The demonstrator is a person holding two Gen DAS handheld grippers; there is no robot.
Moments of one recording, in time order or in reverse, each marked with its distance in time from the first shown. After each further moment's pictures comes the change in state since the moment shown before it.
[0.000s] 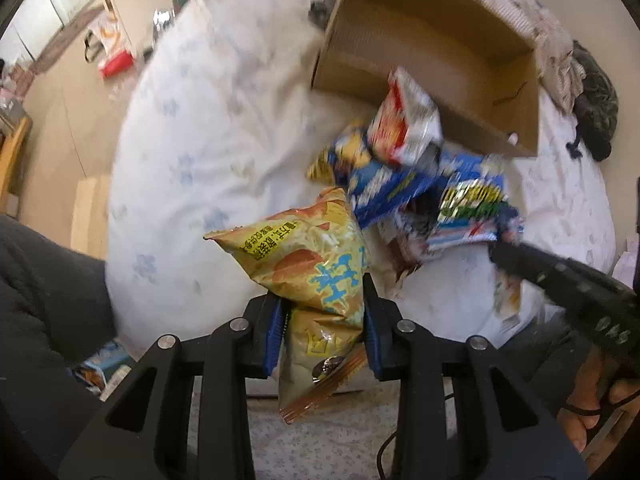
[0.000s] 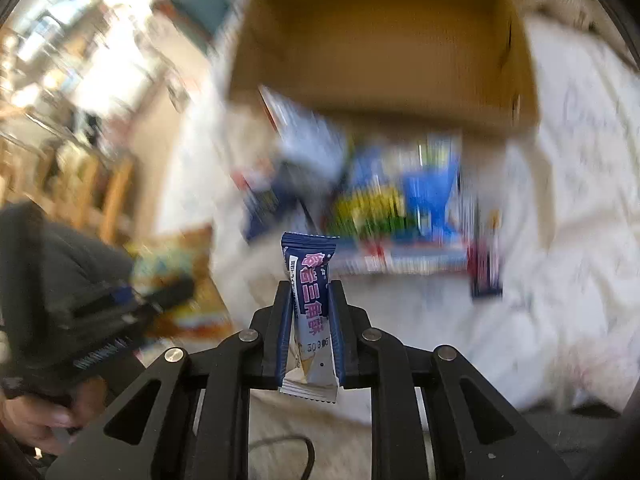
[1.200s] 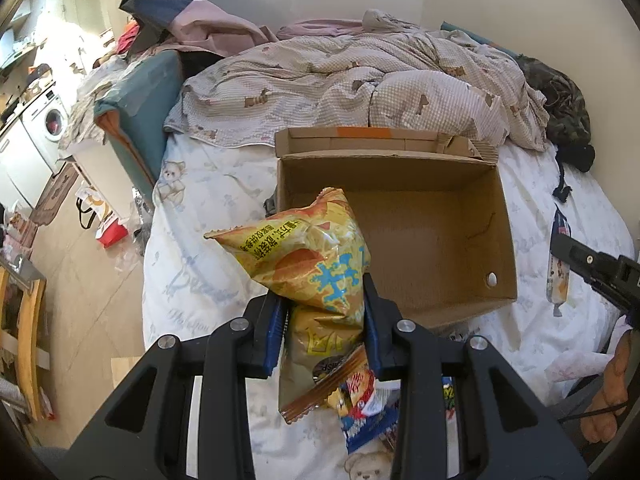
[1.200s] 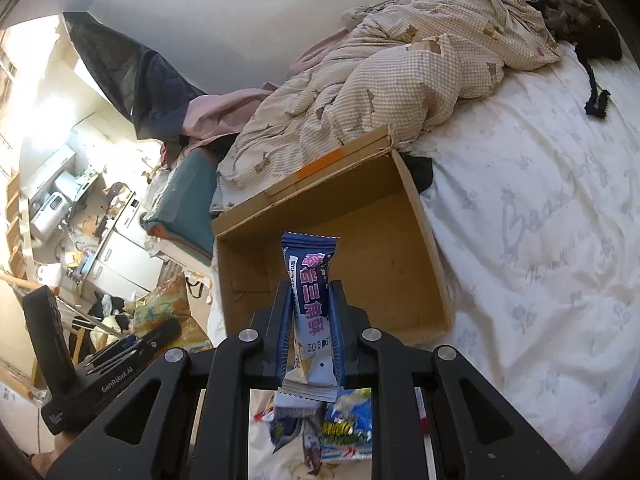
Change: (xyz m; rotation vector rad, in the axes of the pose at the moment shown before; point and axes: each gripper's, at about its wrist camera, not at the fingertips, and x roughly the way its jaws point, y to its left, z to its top) left arm -0.040 -0.058 0.165 0.300 -0.363 0.053; right arm -0.067 -0.069 0.074 0.307 -0.530 0.066
